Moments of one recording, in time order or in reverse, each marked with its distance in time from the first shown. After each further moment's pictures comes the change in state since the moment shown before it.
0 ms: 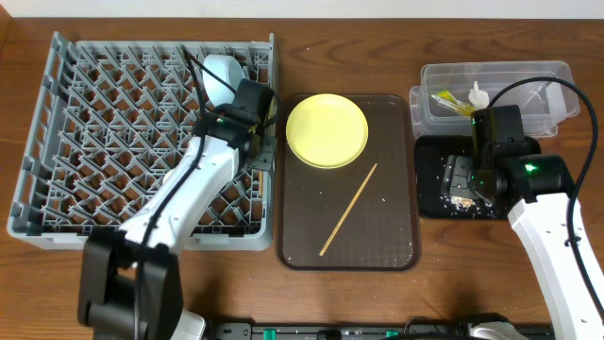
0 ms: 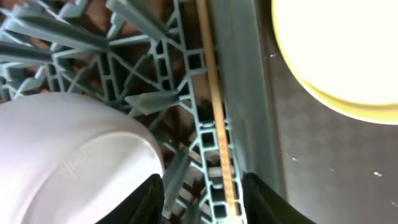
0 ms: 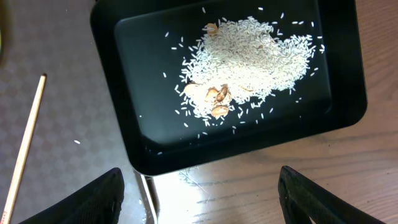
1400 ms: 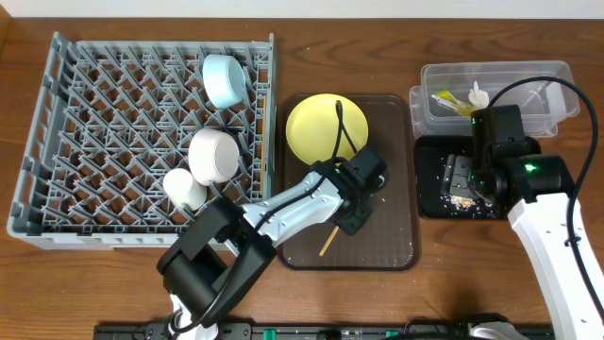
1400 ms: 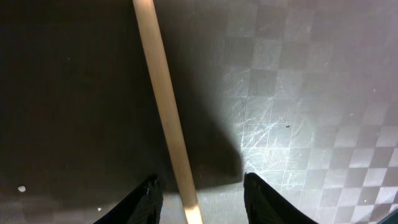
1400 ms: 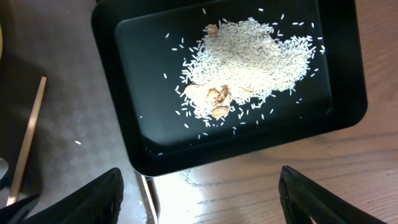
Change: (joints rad) left arm -0.495 0.284 -0.004 0.143 0.239 0.005; right arm 0.000 0.000 0.000 0.003 -0.001 0.000
